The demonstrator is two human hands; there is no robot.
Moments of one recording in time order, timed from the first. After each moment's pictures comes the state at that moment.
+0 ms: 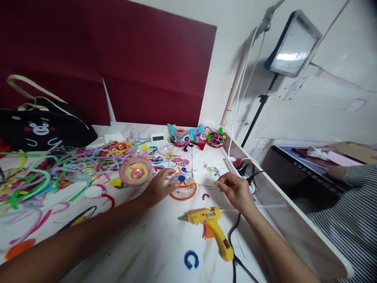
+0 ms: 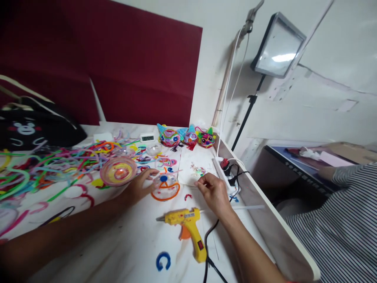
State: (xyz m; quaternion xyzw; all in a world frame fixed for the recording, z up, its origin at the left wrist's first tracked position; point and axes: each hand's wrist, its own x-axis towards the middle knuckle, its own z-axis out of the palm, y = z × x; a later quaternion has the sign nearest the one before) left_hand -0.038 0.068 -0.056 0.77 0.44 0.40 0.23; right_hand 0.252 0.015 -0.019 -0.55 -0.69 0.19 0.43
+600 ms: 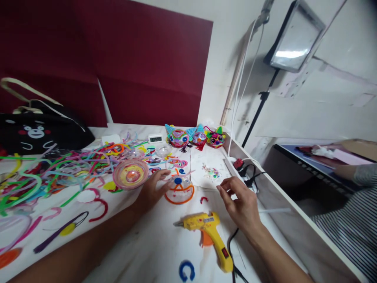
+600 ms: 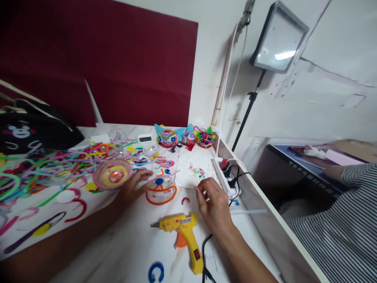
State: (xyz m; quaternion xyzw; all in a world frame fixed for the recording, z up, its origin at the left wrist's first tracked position) left_hand -0.039 0.067 -0.067 0.74 0.47 0.43 0.23; right_hand 0.244 -0.007 -0.014 -0.46 -0.74 0.01 0.49
